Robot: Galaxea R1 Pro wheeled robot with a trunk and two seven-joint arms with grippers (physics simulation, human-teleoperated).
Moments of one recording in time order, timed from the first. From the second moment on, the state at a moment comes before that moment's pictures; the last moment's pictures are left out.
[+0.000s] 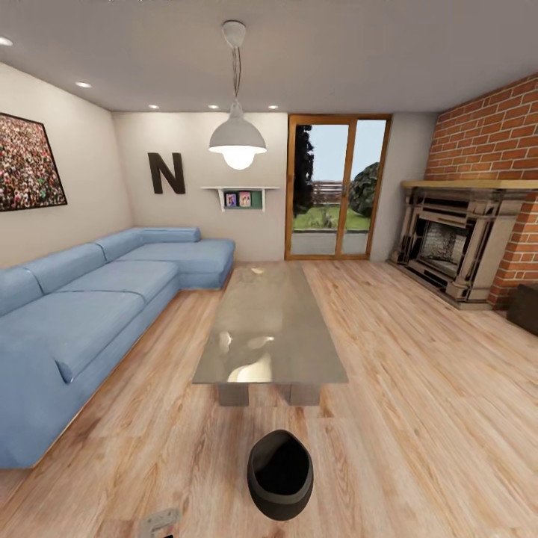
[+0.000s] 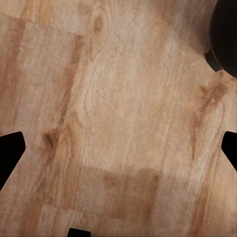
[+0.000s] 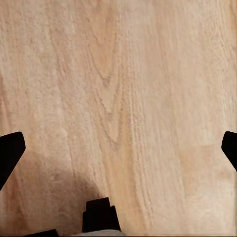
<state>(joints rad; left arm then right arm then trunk) -0.51 0.03 -0.21 0.05 0.46 -0.02 -0.01 -0.39 -0.02 0.11 0.00 -0.19 -0.03 -0.17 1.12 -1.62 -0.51</state>
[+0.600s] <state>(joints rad) -0.51 0.03 -0.21 0.04 0.46 -0.02 -0.01 -0.38 -0.02 0.11 0.02 -0.19 -0.03 -0.17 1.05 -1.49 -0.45</state>
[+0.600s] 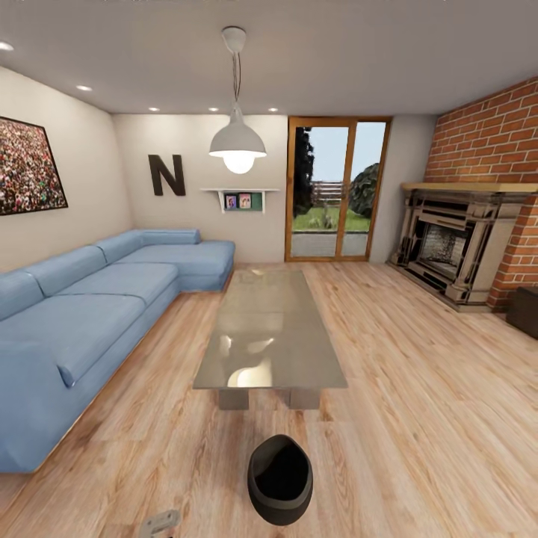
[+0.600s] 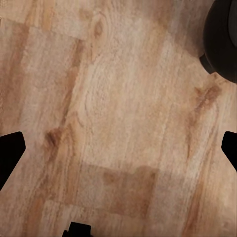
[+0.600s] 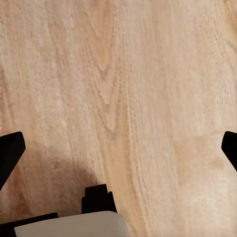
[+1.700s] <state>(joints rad) -0.45 0.02 -0.21 0.04 0.46 -0.07 -0.01 -0.38 -0.02 0.11 0.02 -0.19 -0.03 -0.17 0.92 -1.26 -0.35</state>
